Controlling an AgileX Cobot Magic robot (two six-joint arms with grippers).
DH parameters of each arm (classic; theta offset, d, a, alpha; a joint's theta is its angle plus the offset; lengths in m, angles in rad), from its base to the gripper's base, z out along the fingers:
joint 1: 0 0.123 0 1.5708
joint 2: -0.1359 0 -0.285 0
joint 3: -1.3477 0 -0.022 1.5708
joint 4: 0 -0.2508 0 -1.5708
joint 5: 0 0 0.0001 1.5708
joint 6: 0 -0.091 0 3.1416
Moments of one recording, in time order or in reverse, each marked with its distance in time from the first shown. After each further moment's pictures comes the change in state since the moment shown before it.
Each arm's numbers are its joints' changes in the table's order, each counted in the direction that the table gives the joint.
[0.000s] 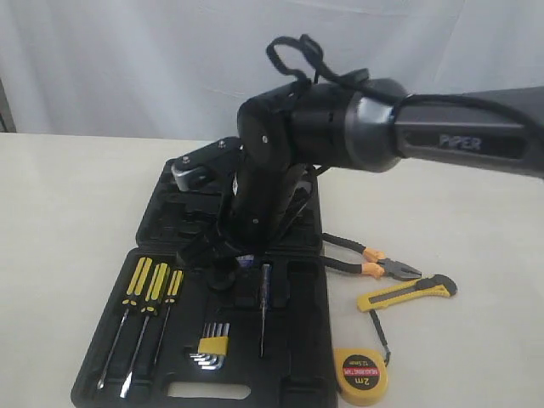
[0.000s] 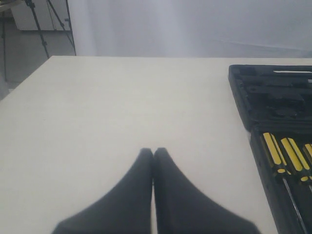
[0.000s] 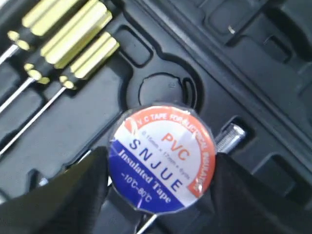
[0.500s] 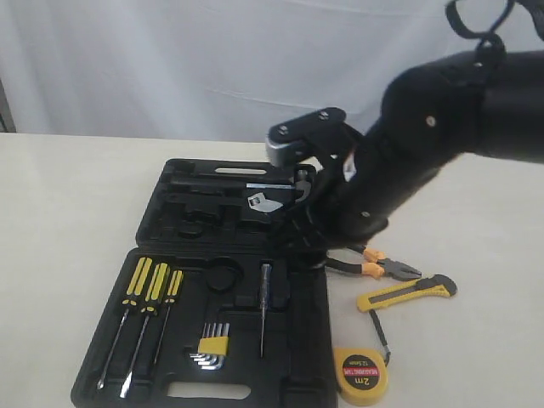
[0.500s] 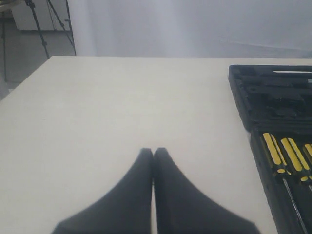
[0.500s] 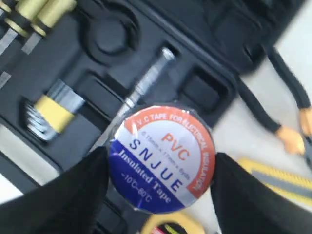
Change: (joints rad) left arm 0.000 0.000 0.000 0.000 0.000 0.000; right arm -0.090 0.408 -0.368 0.005 0.085 0.002
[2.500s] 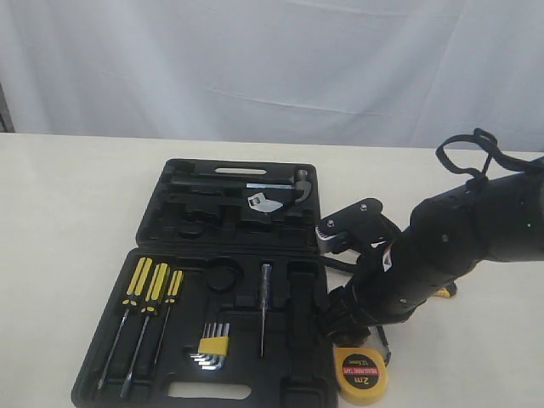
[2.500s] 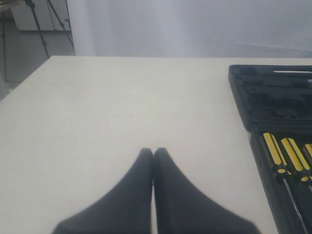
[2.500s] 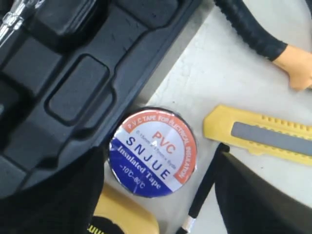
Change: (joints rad) left arm 0.000 0.000 0.000 0.000 0.000 0.000; right arm -0.140 -0.109 -0.341 0.000 0.364 0.072
